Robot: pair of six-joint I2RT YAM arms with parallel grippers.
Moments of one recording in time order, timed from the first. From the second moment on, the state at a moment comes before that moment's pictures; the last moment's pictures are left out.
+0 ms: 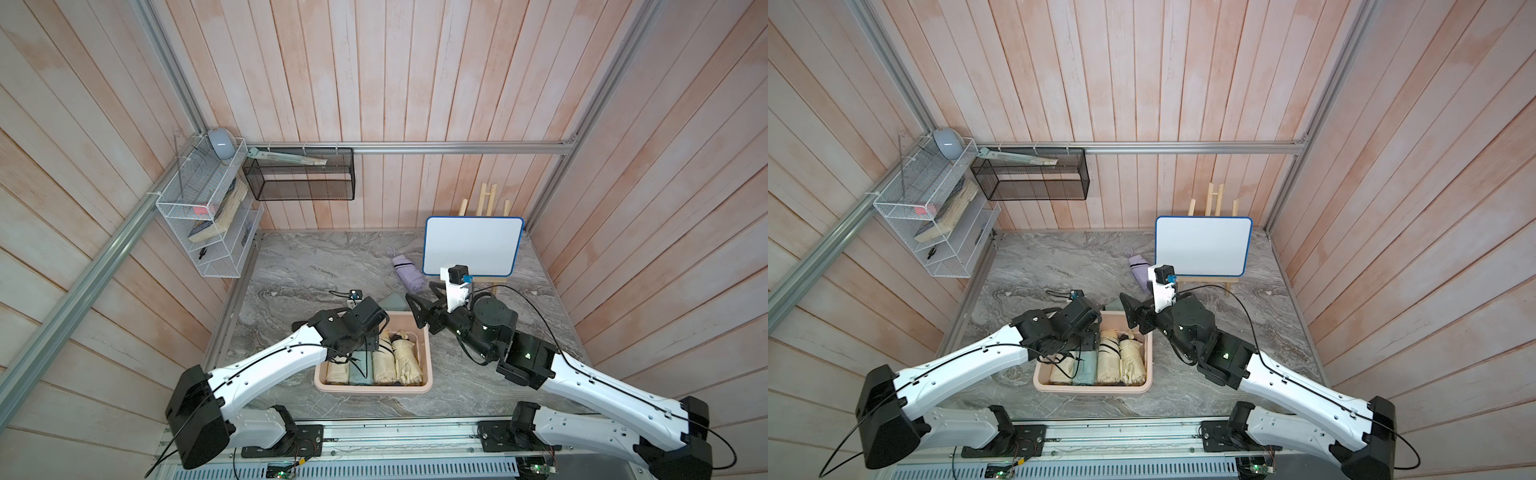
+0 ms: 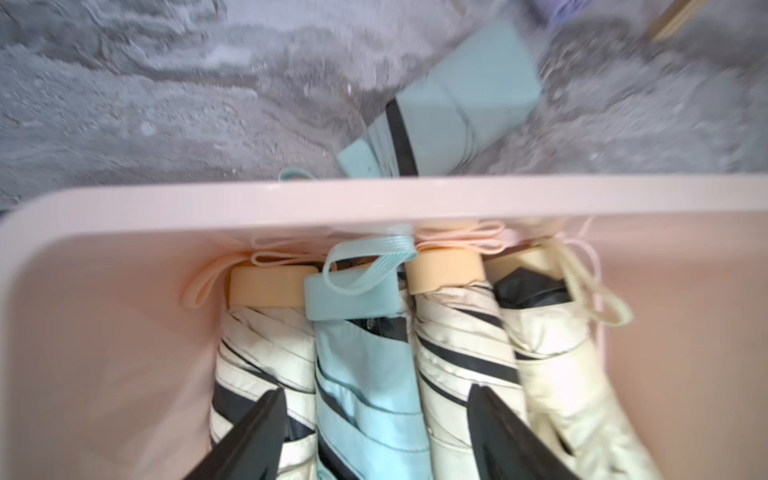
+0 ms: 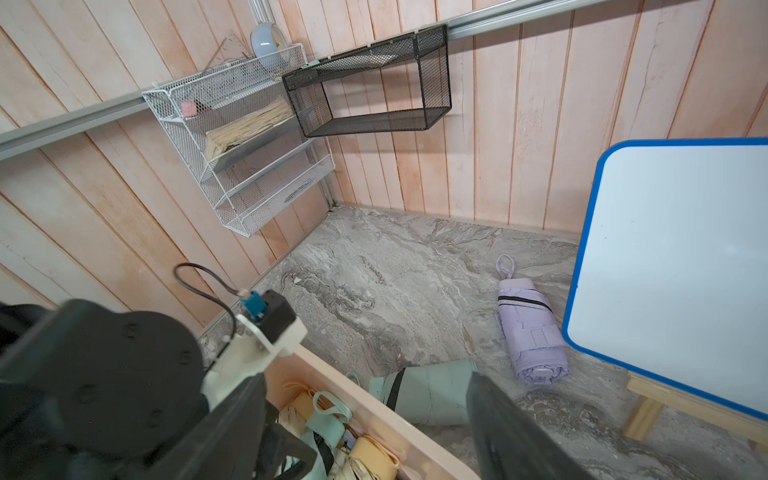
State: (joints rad) left arm -0.88 1.26 1.05 -0.89 -0.28 -0.77; right arm 1.01 0.99 0.89 -0.06 0.30 0.33
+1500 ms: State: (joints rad) left arm -0.37 1.08 1.05 -0.74 -0.19 -0.91; right arm 0.78 2.35 2.11 -0.76 0.51 -0.06
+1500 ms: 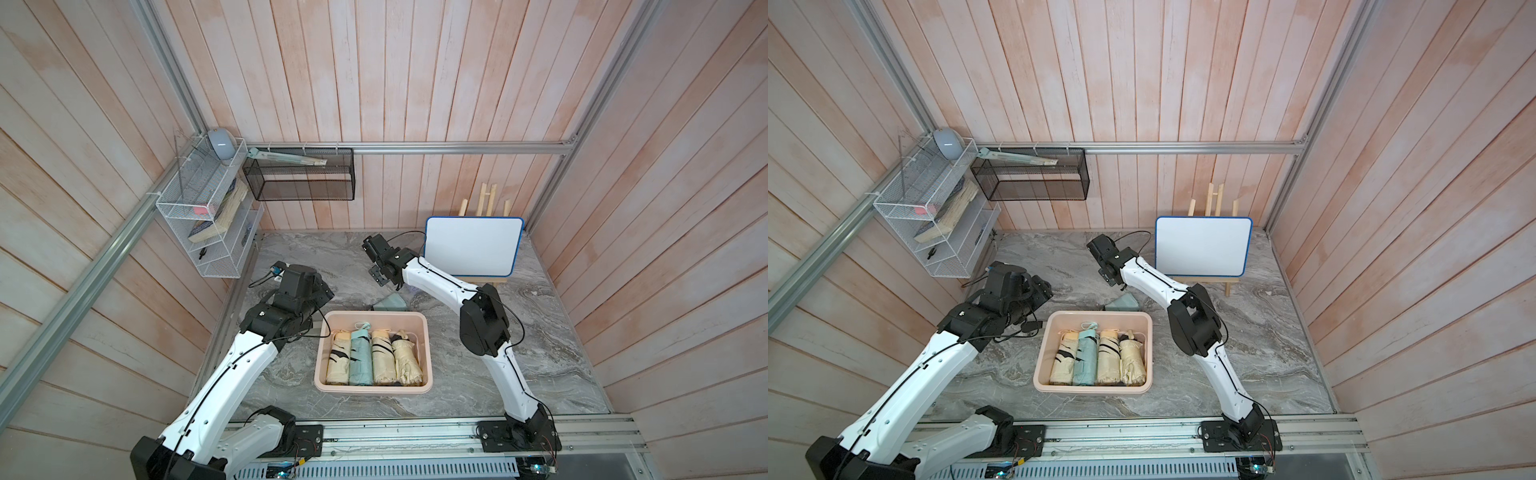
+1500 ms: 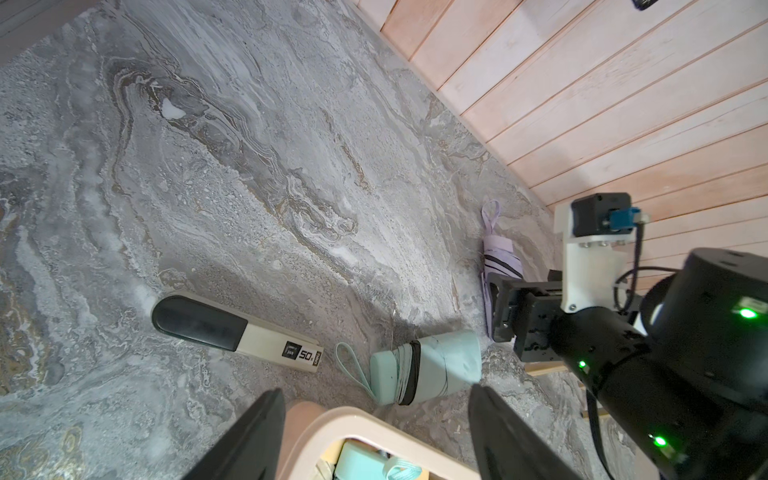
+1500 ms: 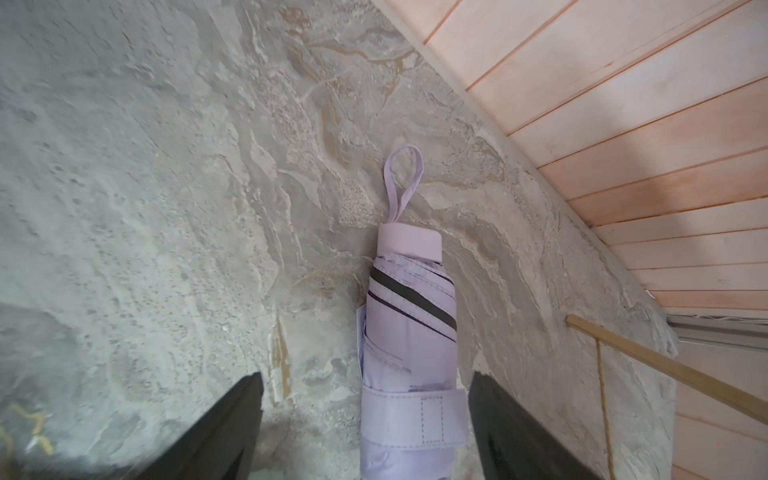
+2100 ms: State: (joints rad) left arm -0.31 1.14 1.06 -0.72 -0.10 -0.90; right arm 0.72 2.46 2.17 -0.80 0.57 -0.11
